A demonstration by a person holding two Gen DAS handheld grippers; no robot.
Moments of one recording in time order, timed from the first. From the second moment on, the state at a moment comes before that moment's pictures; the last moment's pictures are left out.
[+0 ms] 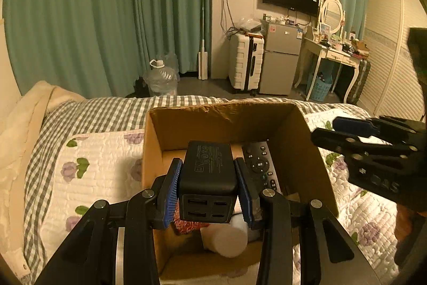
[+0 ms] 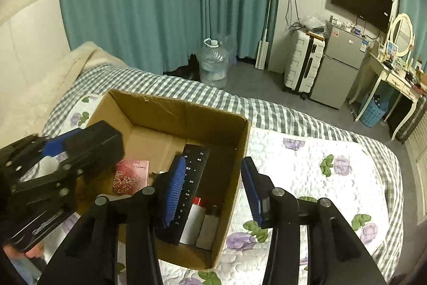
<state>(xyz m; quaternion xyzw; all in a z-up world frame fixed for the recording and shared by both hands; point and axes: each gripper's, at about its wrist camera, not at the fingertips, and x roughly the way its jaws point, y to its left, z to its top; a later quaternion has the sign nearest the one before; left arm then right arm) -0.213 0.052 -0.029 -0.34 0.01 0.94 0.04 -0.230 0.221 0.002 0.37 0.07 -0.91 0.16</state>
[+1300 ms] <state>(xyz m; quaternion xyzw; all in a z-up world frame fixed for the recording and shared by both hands) -0.153 0.086 0.071 -0.20 0.11 0.97 -0.01 -0.176 0.244 0.052 0.30 0.05 -0.94 0.15</state>
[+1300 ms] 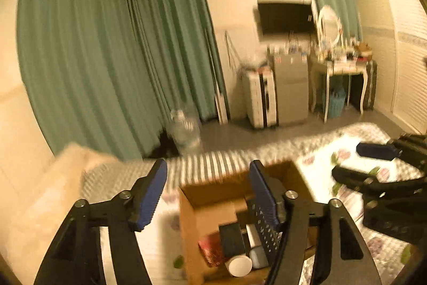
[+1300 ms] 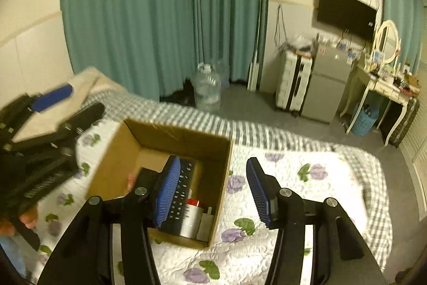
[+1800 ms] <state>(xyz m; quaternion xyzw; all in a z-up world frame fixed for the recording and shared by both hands) 0.001 0.075 0.148 -0.09 0.05 0.99 0.02 -0.029 0.249 0.139 0.16 0.07 -0.98 0.10</state>
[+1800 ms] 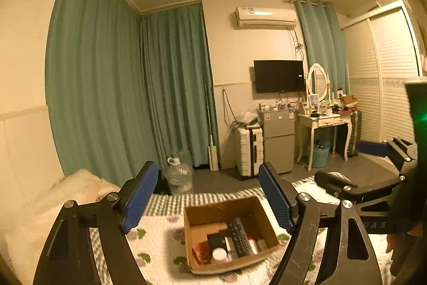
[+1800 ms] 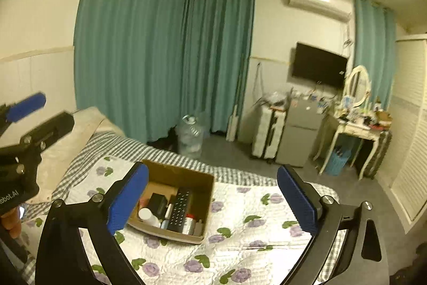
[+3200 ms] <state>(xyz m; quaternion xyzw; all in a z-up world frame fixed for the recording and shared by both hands) -0.019 0.042 -0.016 -0.21 0.02 0.98 -0.04 -0.047 0.246 -0.024 0.21 0.01 -0.97 0.08</state>
